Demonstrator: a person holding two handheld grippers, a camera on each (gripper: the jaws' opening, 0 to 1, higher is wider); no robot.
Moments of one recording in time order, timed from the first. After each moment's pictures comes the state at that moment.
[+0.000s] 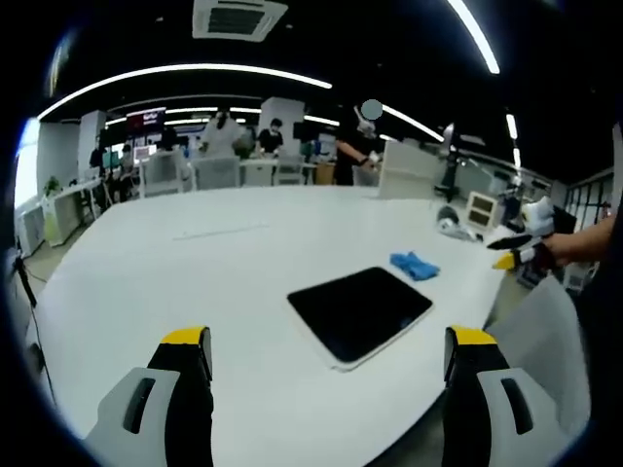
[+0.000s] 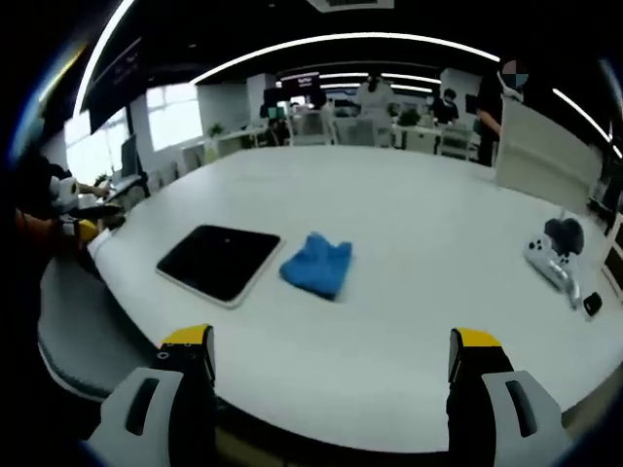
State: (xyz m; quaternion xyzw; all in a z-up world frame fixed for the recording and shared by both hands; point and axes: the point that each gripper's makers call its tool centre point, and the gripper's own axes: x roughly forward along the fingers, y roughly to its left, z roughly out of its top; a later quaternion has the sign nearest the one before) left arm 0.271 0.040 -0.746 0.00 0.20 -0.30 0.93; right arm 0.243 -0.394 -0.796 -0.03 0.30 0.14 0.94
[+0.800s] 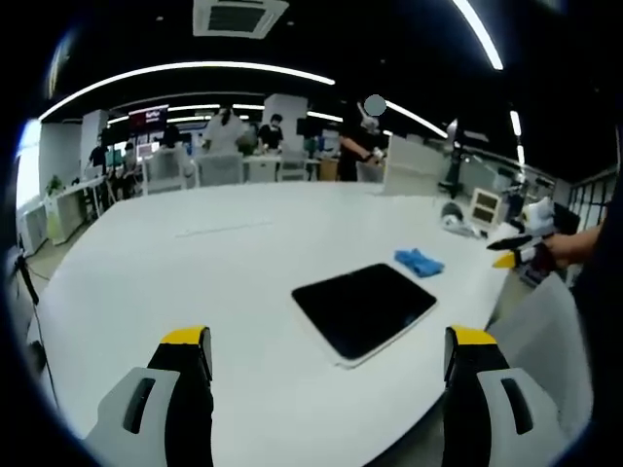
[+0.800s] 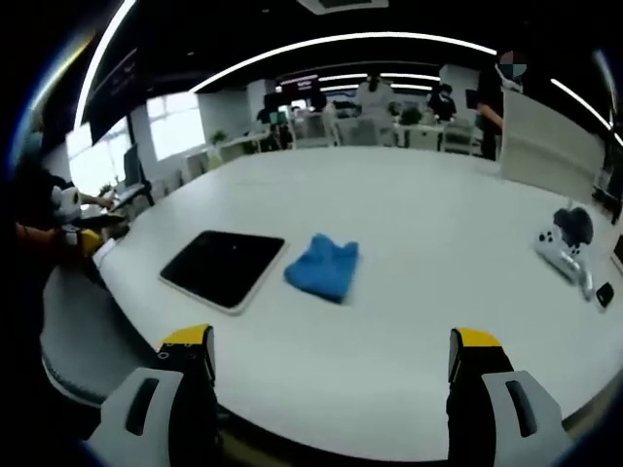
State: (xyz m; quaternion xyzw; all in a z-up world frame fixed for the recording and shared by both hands) left arm 0.275 0.044 -0.751 -0.01 0.21 -0.30 0.93; right arm 0.255 -0.383 -0.801 0.00 0.30 0.15 0.94
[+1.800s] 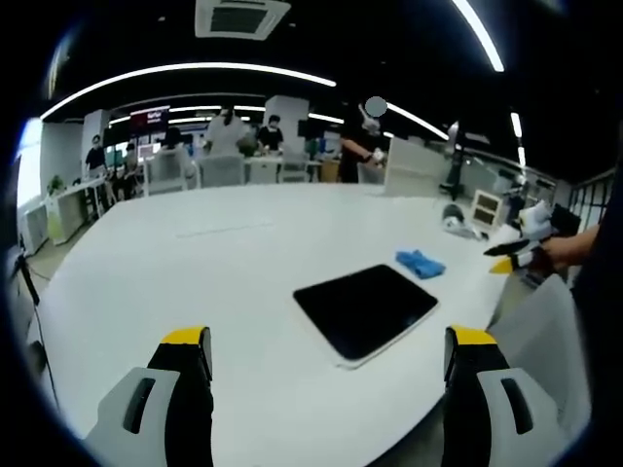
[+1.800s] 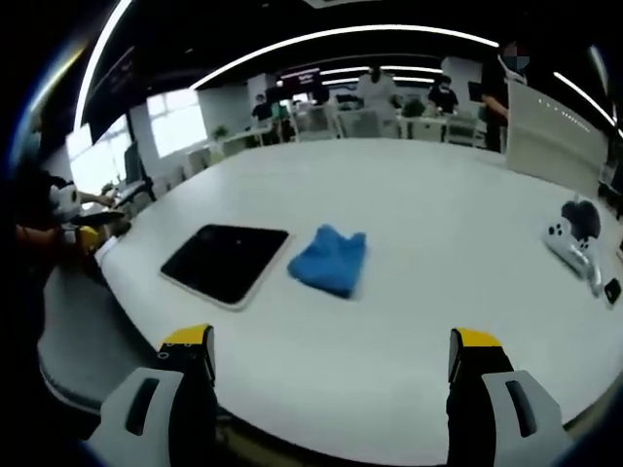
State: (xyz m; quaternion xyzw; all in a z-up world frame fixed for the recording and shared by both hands) left arm 0.275 0.045 -0.753 0.00 0.21 -0.29 0.93; right arm 0.262 -0.372 -0.812 0.00 0.31 0.17 0.93
